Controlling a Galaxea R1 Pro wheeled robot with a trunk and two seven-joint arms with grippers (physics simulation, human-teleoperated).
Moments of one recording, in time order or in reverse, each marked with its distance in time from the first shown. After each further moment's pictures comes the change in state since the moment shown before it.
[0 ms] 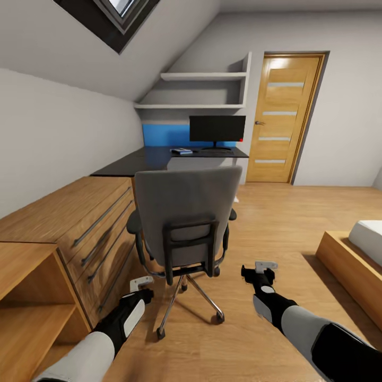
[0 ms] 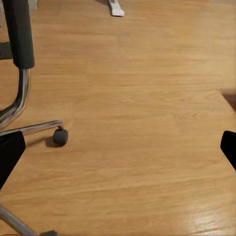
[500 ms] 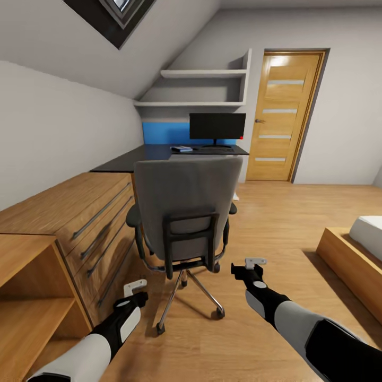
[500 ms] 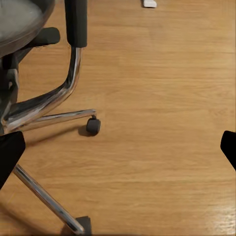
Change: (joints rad) left arm -0.014 0.020 0.009 0.121 0.009 -0.174 -0.010; right arm -0.021 0.034 0.006 -0.018 -0.003 0.053 0.074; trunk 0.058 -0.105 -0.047
